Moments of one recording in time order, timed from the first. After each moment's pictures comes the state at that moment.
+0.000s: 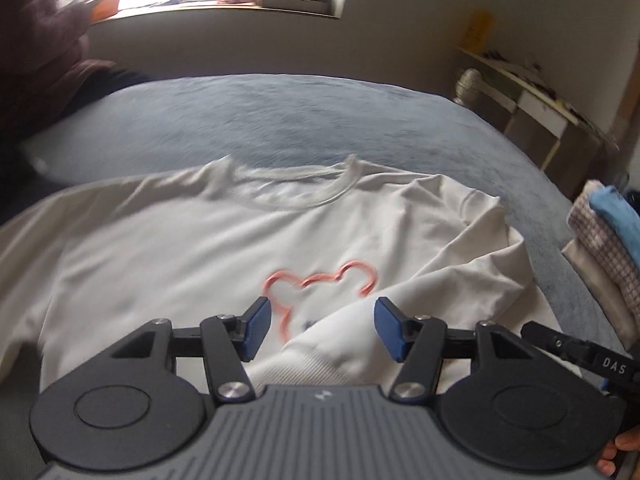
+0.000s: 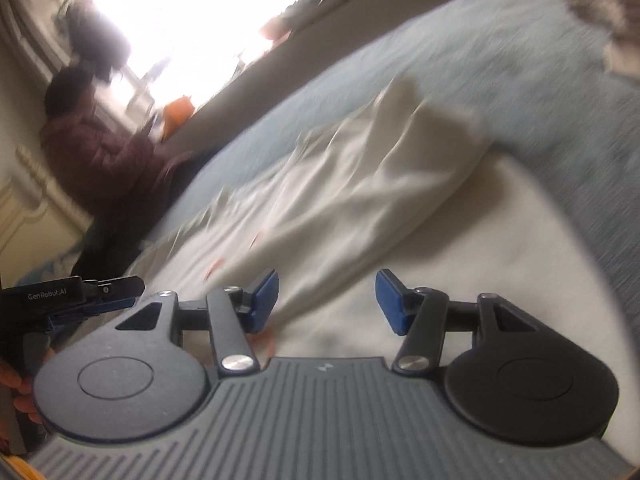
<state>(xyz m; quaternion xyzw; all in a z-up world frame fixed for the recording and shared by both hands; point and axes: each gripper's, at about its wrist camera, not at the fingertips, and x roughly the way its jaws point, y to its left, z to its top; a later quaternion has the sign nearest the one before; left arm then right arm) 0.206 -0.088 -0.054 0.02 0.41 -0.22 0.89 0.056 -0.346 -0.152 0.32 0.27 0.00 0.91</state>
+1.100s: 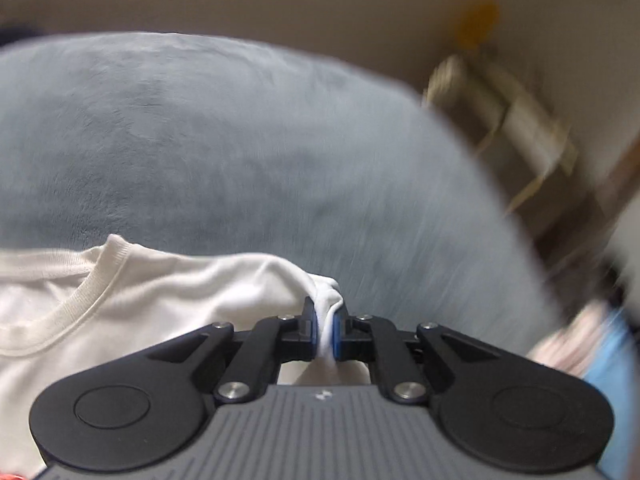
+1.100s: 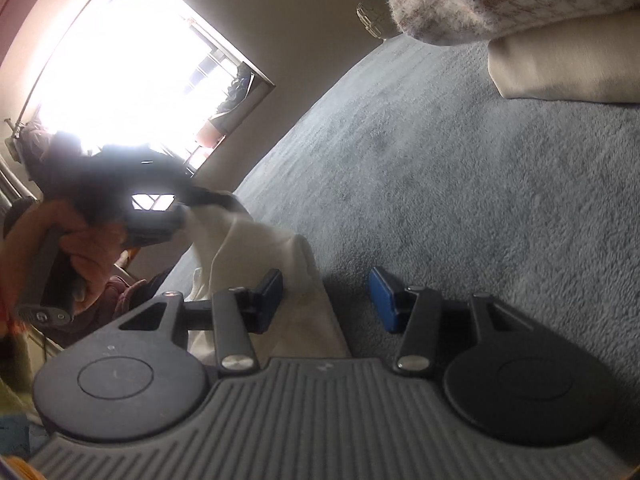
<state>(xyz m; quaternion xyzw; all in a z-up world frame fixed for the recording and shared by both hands) 0.381 -0.288 -0.095 -0.15 0.48 -0.25 0.83 0.109 -0.460 -0.228 0.41 0.17 -0.07 0.89</state>
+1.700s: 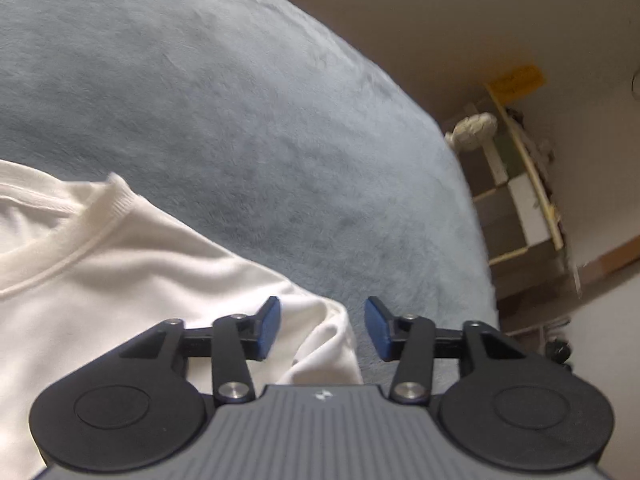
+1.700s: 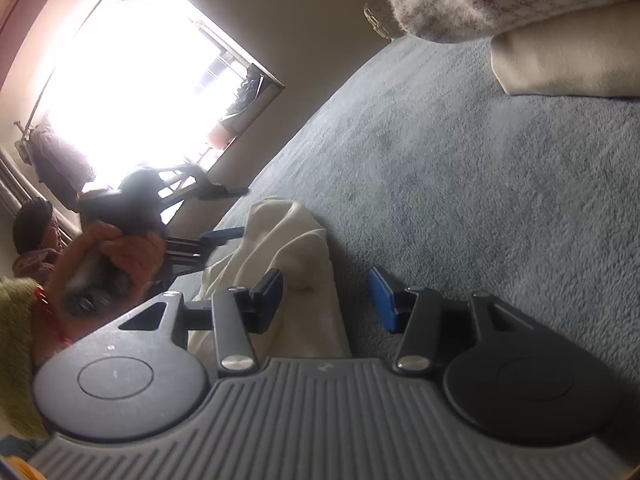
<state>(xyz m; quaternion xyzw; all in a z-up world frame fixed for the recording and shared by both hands) 0.415 -0.267 -0.127 -0.27 0.51 -0.23 0.79 0.104 -0.461 -0.226 0.40 0.16 -0.06 0.90</state>
